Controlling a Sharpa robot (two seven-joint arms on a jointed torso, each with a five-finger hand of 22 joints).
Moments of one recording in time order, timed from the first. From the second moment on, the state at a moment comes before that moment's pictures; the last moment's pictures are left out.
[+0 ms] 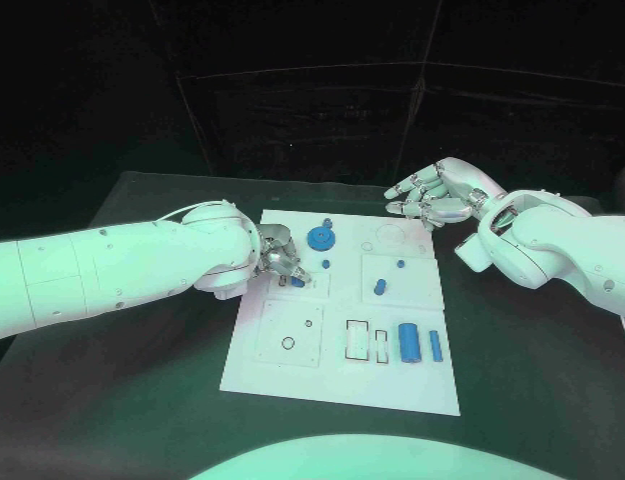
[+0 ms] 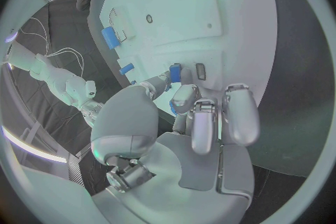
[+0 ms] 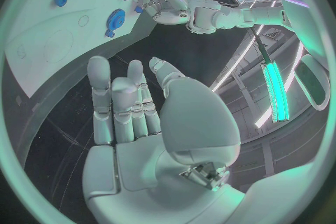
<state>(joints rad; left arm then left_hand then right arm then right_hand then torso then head) 1.32 -0.69 -0.22 1.47 -1.03 0.01 -0.51 1.00 -0.09 0.58 -0.01 0.05 0.90 0.02 0.74 0.63 1.32 -0.05 1.21 1.06 1.47 -0.10 1.56 1.31 0.09 1.44 0.01 1.35 1.23 1.25 -0.84 -0.07 1.46 -0.81 -0.32 0.17 1.27 -0.08 0.21 0.03 0.32 1.00 0.14 0.08 0.07 1.18 0.04 0.62 0.70 1.44 -0.03 1.03 0.88 0.16 1.14 0.07 1.10 0.58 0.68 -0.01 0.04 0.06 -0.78</state>
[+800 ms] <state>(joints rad) 1.32 -0.68 -0.22 1.45 -1.02 0.02 -0.51 0.96 -0.09 0.50 0.05 0.05 0.91 0.02 0.75 0.64 1.33 -0.05 1.22 1.08 1.46 -0.10 1.56 1.31 0.08 1.44 0.00 1.35 1.24 1.25 -0.84 -0.07 1.46 -0.81 -0.32 0.17 1.27 -0.08 0.21 0.03 0.32 1.00 0.14 0.08 0.07 1.18 0.04 0.62 0.70 1.44 -0.03 1.03 0.88 0.16 1.14 0.07 1.10 0.58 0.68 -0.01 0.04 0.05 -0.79</state>
